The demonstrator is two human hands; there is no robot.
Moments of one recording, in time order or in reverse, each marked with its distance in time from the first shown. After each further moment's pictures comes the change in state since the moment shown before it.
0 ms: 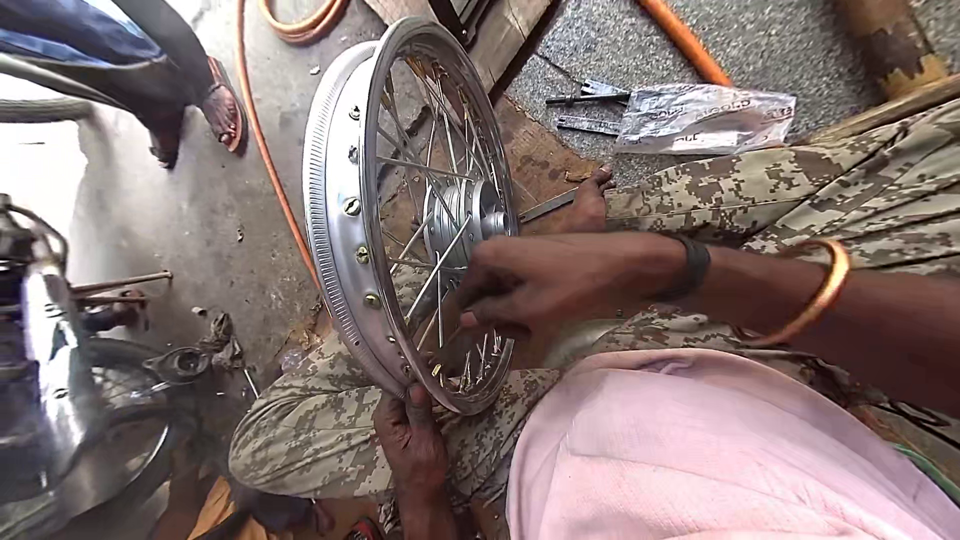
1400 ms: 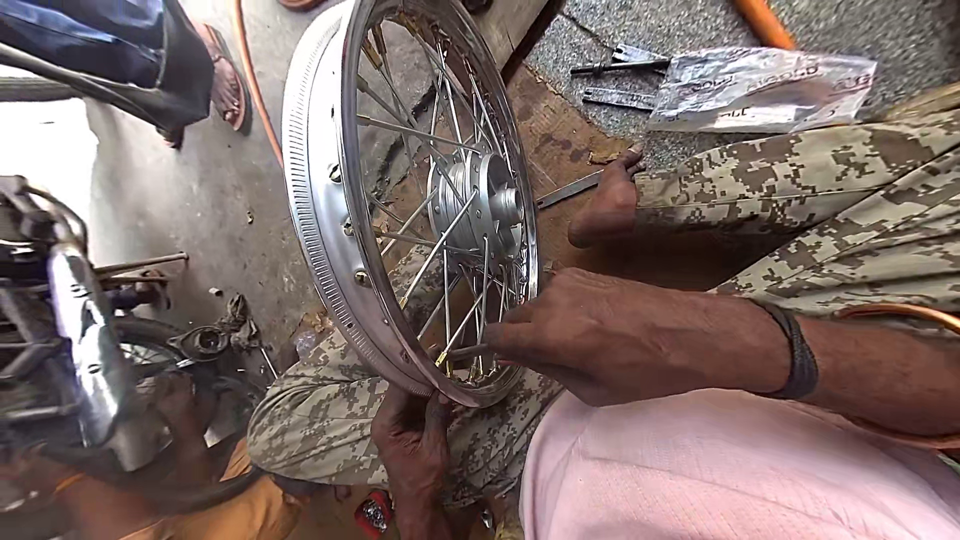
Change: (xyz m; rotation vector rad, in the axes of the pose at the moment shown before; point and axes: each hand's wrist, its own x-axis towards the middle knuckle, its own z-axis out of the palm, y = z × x) left_hand 0.006 0.015 -0.010 0.141 -0.107 0.062; right_hand -0.031 0.018 0.040 -0.603 0.242 -0.354
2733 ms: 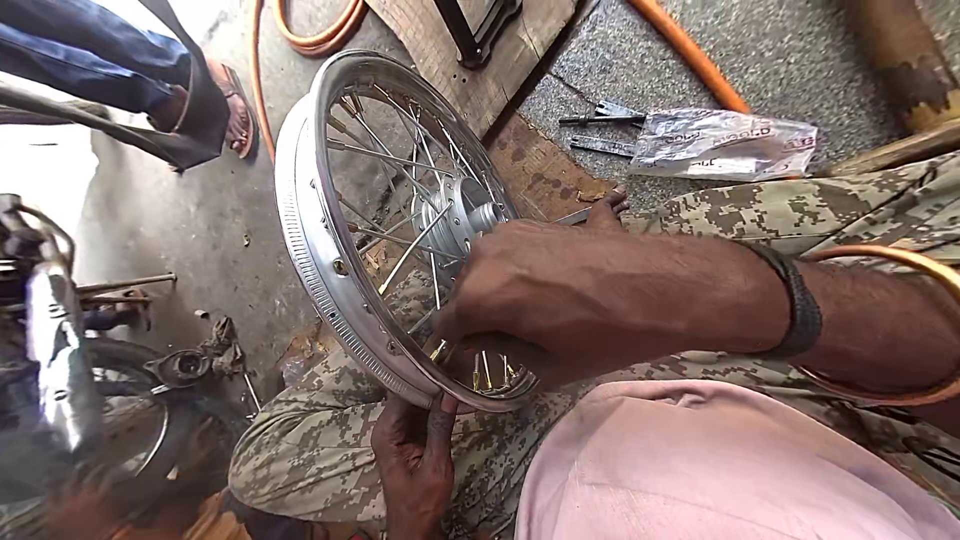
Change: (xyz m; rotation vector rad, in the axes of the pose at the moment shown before) left_hand 0.023 0.015 0.020 -0.061 0.011 -0.011; right_hand 0.061 -0.003 -0.066 -0.037 -0.047 -0.070
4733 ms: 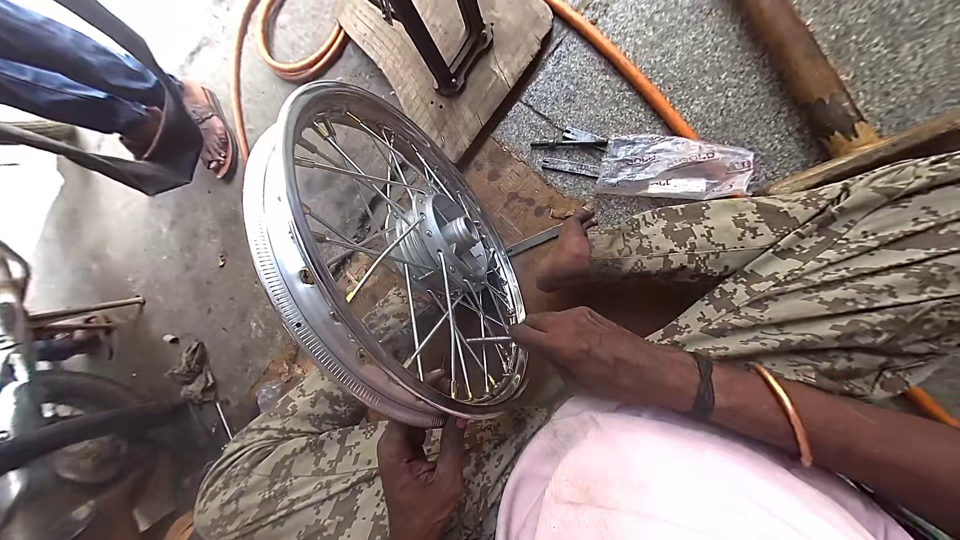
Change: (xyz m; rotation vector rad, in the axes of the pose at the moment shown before) left_hand -0.016 -0.026 0.013 0.125 -0.020 0.047; right_hand -0.122 0.035 0.122 -0.208 0.133 0.356
